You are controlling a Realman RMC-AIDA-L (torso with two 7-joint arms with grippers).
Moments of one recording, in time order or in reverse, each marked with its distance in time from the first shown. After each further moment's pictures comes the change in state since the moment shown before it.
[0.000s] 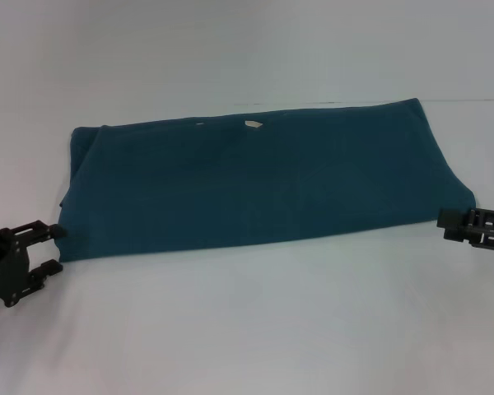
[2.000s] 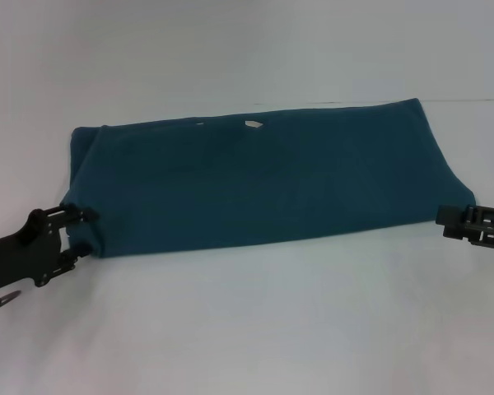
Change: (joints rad) left arm -0.072 0.007 0.007 -0.056 -0.004 0.017 0.050; right arm 0.003 0.002 0.002 0.010 0.003 0.024 0.000
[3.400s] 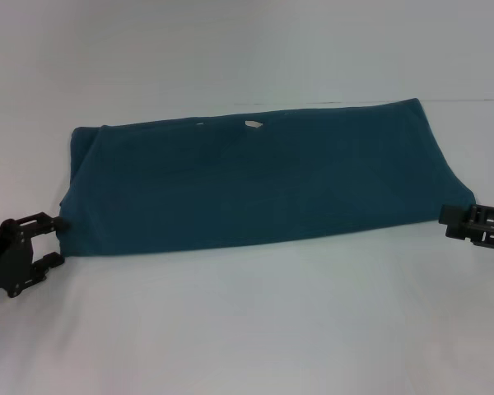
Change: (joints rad) left arm 0.038 -0.004 -0.004 0.055 0.032 -0.056 -0.079; right arm -0.004 -0.003 0.010 0.011 0.002 0.000 0.001
